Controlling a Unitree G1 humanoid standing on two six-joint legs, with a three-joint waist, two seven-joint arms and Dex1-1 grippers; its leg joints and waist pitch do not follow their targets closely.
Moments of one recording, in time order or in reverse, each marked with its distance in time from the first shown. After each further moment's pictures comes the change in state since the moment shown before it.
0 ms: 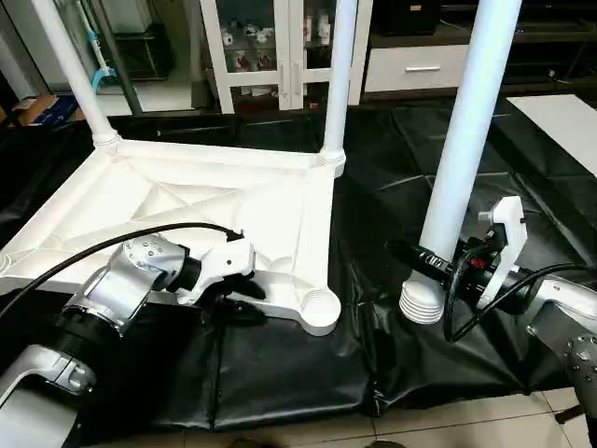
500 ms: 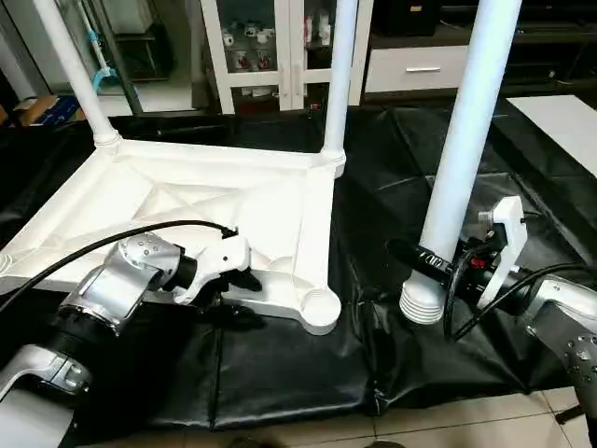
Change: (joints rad) left arm 0.000 0.008 0.003 0.000 -0.033 0.021 0.019; right arm 0.000 0.000 -0.001 0.000 0.000 0.002 0.000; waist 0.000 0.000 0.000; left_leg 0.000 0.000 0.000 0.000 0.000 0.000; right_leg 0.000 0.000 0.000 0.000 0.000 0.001
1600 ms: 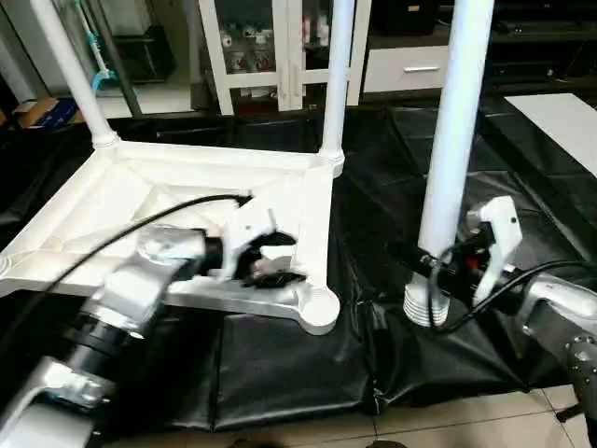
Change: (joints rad) left arm 0.048 -0.070 0.092 -0.208 -0.139 0.151 0.181; right arm -0.005 0.003 -0.008 -0.017 -0.017 0.059 -0.067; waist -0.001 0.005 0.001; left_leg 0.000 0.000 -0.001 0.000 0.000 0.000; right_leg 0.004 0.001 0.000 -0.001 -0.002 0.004
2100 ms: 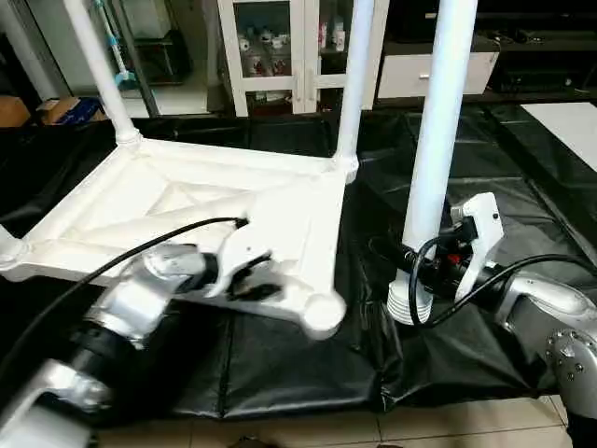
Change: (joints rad) left arm 0.008 -0.077 -0.062 0.052 0.138 -0.050 0.259; right arm -0.033 0.072 0.040 -0.071 -0.005 0.103 -0.103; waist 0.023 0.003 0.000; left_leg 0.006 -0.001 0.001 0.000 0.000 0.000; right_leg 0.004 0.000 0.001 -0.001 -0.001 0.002
